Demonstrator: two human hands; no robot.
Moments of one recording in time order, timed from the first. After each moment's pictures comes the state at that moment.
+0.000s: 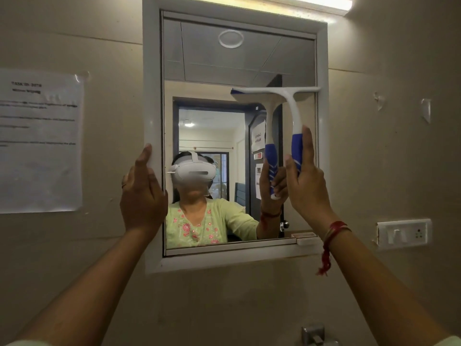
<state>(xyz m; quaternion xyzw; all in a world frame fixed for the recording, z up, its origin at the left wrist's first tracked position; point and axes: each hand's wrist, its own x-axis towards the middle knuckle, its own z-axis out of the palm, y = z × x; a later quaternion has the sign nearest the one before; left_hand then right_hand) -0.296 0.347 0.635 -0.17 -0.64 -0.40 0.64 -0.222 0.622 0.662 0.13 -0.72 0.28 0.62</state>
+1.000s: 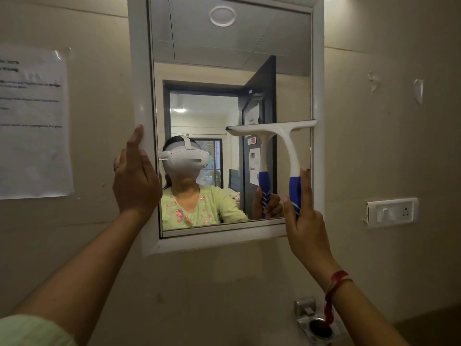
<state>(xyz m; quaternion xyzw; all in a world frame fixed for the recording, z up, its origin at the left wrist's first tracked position) -0.296 0.346 0.635 -0.18 -0.63 -0.40 0.63 -0.196 0.616 0.553 0.10 -0.75 0.26 0.60</state>
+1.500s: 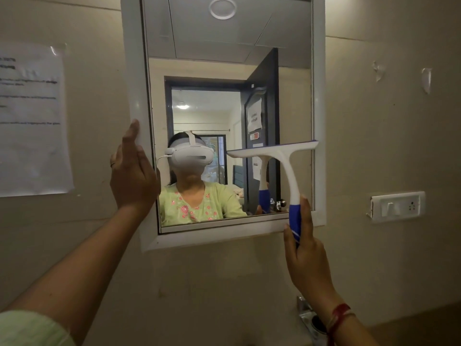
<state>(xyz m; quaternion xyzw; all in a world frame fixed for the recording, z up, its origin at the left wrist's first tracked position) -0.296 0.348 0.634 -0.17 -0.64 -0.40 0.64 -0.198 0.619 0.491 0.08 -0.77 0.29 0.56</state>
